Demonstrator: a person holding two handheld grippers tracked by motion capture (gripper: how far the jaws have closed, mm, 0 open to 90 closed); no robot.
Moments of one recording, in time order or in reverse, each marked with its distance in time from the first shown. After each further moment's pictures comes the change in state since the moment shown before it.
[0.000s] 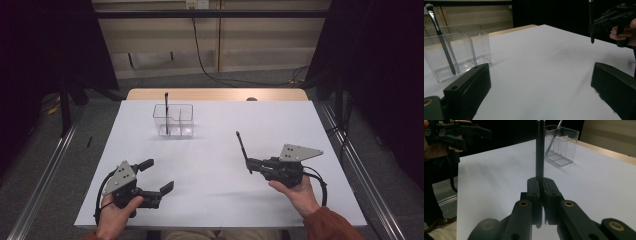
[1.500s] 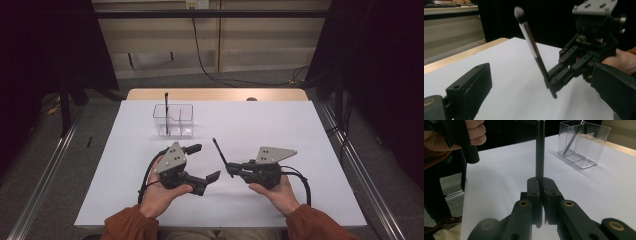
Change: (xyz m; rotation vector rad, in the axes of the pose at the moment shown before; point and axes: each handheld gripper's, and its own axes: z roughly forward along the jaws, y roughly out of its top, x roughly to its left) left arm -0.046 0.058 0.090 -0.033 -0.189 0.067; right arm 0.018 0.001 0.046 0.032 0.086 -0.026
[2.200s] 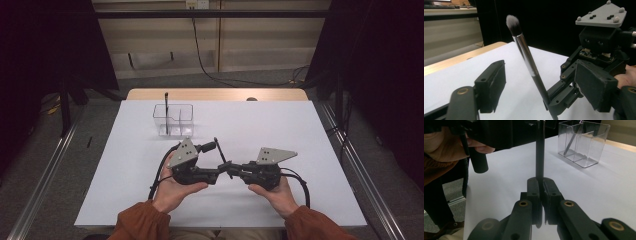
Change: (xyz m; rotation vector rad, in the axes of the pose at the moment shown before) left arm -0.003 -0.002 0.027 -0.016 -0.001 -0.012; right arm 0.000 -0.006 0.001 -0.025 0.003 0.044
